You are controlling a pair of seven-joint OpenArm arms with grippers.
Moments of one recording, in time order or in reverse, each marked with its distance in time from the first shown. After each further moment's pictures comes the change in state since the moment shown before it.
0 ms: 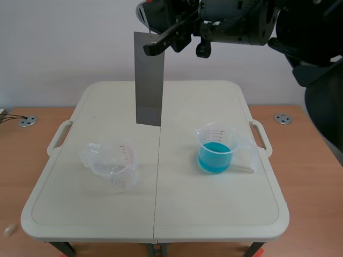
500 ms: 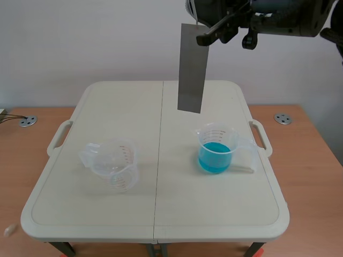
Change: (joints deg) left arm -7.5 -0.6 -13.2 15.6 -1.0 -0.7 2.4; right arm -1.3 4.6 9.6 0.0 0.5 2.8 0.0
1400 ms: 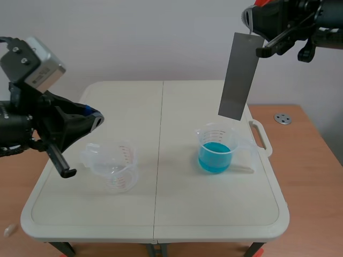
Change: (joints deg) left arm -50.6 -9.4 35.0 -7.1 -10.3 -8.9 6.3; right arm -6.9 0.0 15.8 1.6 -0.1 6.9 -0.9
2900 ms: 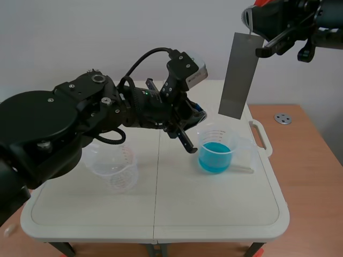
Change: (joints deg) left arm -34.0 32.2 22.3 -37.1 15.1 -7.8 1.1; right arm 0.0 -0.2 0.0 0.0 -0.2 0.0 0.0
